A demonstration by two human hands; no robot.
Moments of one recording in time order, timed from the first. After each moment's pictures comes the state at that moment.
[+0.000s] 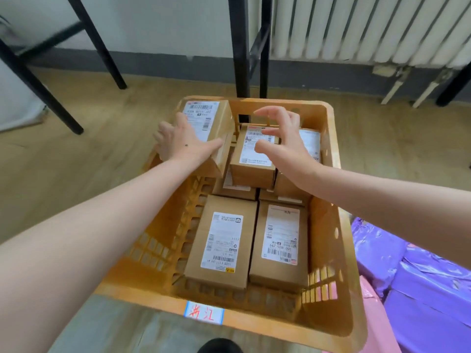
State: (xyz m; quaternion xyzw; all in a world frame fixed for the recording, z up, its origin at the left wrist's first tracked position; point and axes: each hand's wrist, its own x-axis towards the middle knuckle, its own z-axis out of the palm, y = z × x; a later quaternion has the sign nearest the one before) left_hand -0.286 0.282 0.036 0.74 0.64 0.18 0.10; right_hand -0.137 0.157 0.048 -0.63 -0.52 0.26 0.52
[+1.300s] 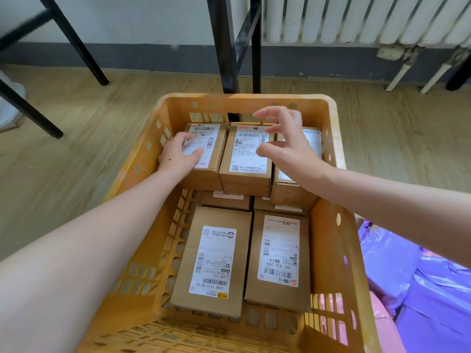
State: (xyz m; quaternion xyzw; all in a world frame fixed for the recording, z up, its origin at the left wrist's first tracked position) left_hand -0.274 0.344 -0.036 0.75 0.56 0.19 0.31; right_hand -0.093 0.181 0.023 -0.63 -0.53 0.28 0.50
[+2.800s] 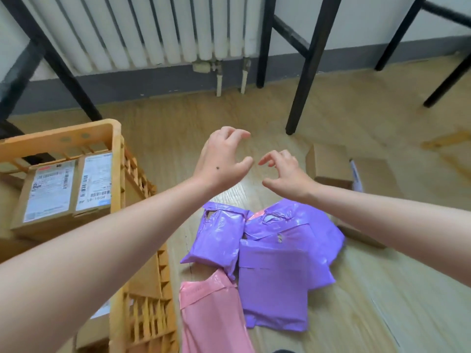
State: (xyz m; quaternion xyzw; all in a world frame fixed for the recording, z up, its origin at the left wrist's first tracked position) left_hand 0.038 0.041 0.025 0.94 0.13 0.17 0.25; right_hand 0.132 -0.102 -0.008 -0.88 -0.35 0.16 0.27
